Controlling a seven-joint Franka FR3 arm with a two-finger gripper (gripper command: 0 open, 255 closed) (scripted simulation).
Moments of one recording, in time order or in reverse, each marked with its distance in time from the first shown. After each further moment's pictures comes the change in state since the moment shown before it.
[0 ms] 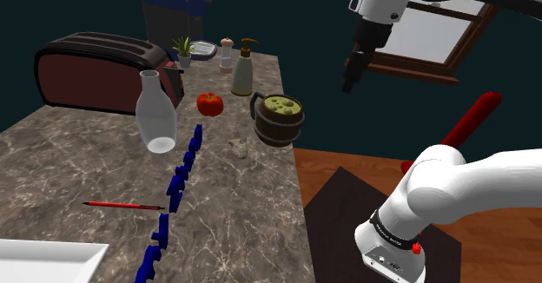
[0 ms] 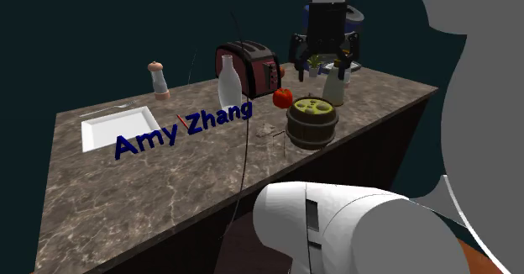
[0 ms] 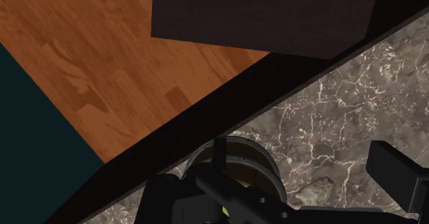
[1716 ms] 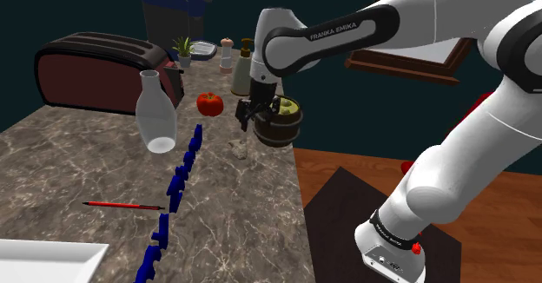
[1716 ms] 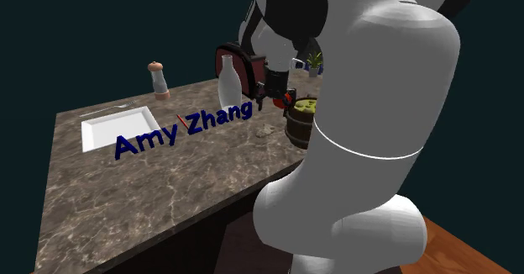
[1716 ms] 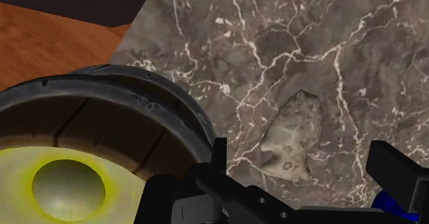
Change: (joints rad) arm -0.018 0.708 0.200 0.075 0.156 0.612 0.456
